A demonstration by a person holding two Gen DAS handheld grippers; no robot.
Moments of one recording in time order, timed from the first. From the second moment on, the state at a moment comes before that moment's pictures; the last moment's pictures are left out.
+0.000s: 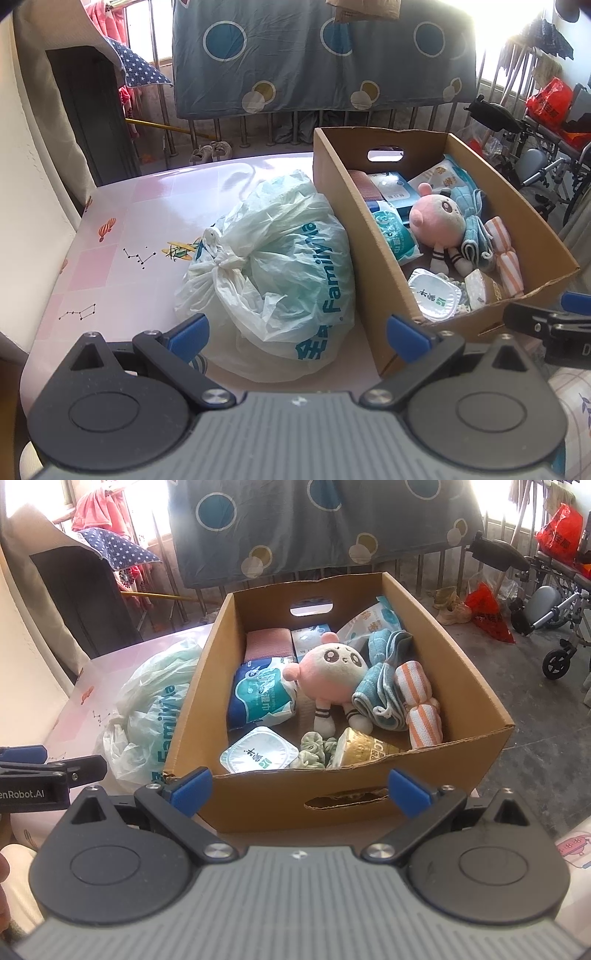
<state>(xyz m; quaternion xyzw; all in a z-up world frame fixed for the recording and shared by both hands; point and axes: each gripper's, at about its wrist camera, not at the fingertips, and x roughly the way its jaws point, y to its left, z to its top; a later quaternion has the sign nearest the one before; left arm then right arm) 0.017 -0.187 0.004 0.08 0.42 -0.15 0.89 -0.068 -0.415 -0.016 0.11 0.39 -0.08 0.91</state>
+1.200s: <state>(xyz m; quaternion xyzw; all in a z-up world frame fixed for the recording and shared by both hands) 0.016 -0.186 0.004 0.07 0.42 -0.15 0.89 -0.067 -0.412 -0.015 0.11 0.39 -0.08 0.91</state>
